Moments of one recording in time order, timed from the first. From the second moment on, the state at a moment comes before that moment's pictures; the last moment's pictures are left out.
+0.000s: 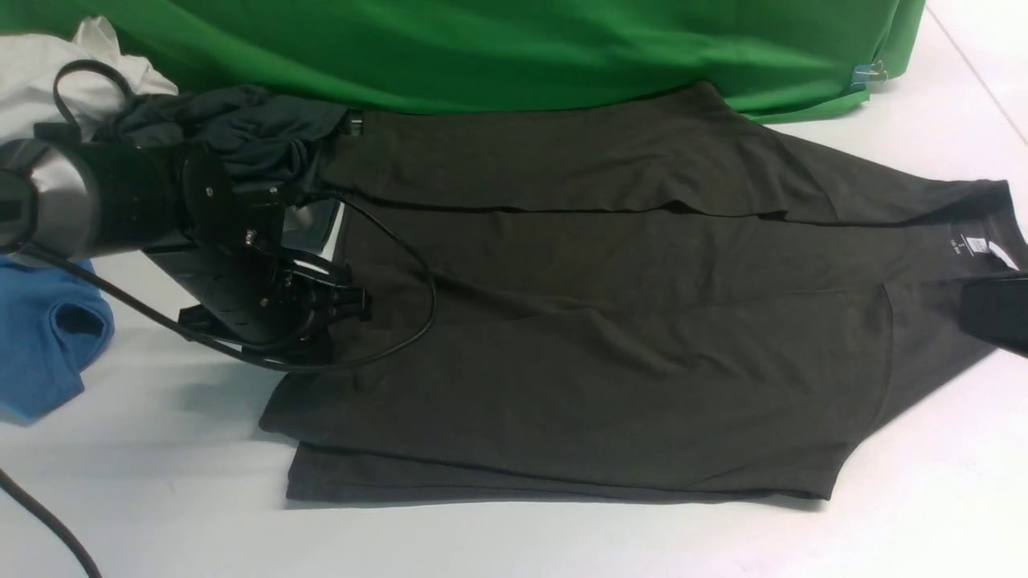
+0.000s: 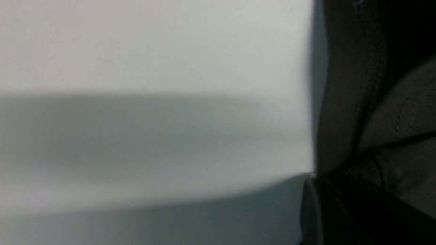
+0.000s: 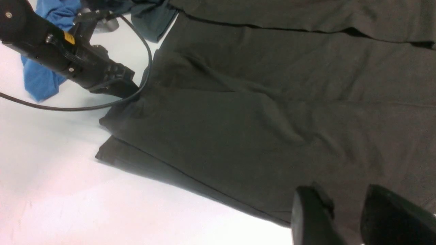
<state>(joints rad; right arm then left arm) 0.29 0.76 -0.84 0.32 0.84 0.01 -0.10 1.88 -1.13 -0.16 0.64 -0.03</state>
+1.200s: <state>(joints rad) 0.29 0.76 -0.84 0.30 0.83 0.01 -0.10 1.76 -1.36 -0.39 0.55 0.25</state>
